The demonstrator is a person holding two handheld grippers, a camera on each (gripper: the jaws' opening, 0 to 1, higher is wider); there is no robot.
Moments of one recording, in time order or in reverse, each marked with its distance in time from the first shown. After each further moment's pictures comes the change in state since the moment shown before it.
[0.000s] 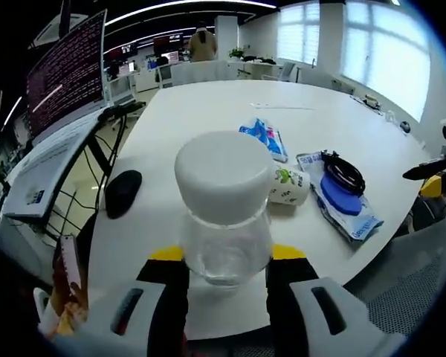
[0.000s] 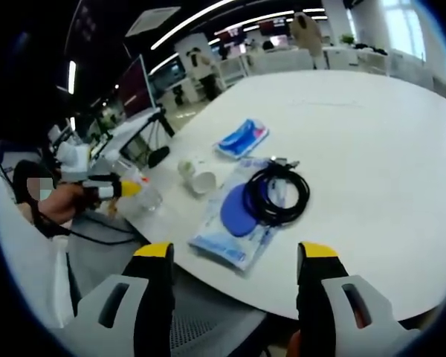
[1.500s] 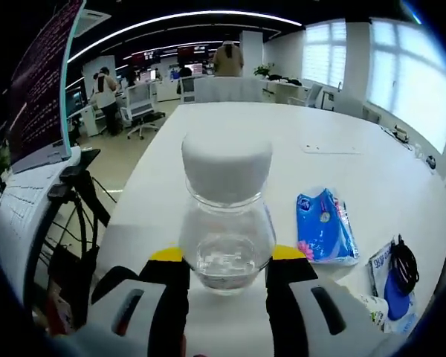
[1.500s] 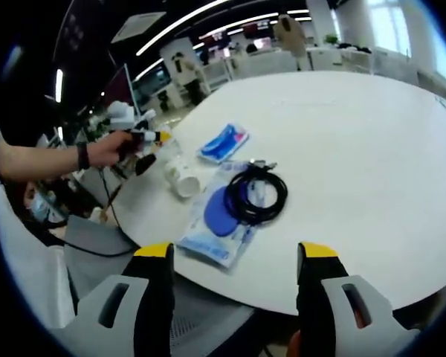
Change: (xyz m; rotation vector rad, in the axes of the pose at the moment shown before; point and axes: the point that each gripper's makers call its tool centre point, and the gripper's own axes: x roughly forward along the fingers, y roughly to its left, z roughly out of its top) left arm 0.136 0.068 0.141 -0.098 -0.099 0.083; right arm -0.014 -0.021 0.001 0.051 -0.021 -0.073
